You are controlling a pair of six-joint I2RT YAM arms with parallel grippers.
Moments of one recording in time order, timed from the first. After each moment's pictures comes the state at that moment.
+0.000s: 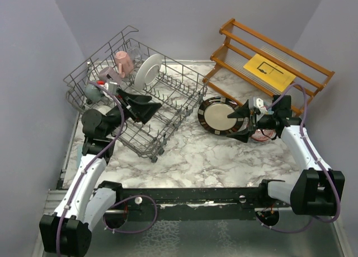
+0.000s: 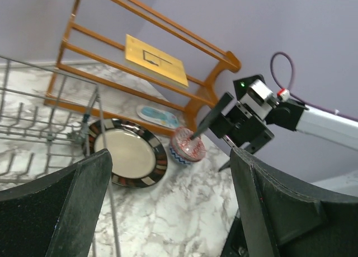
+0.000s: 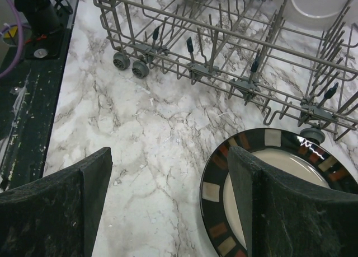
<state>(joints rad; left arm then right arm) -0.12 0.84 0.66 0.48 0.72 -0.78 -0.06 1.20 0.82 -0.52 -1.42 -0.94</state>
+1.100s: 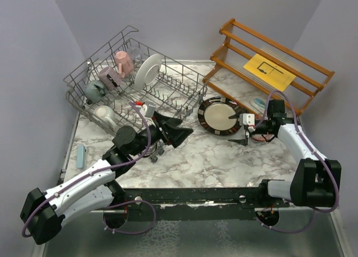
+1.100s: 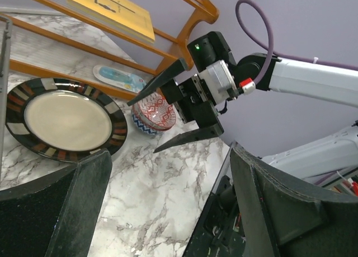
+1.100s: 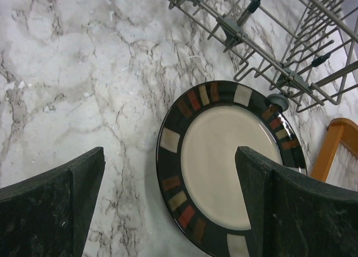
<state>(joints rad) -0.79 0.84 0.52 0.47 0.21 -0.63 -0.05 1.27 0.78 -0.64 -1.22 -1.52</state>
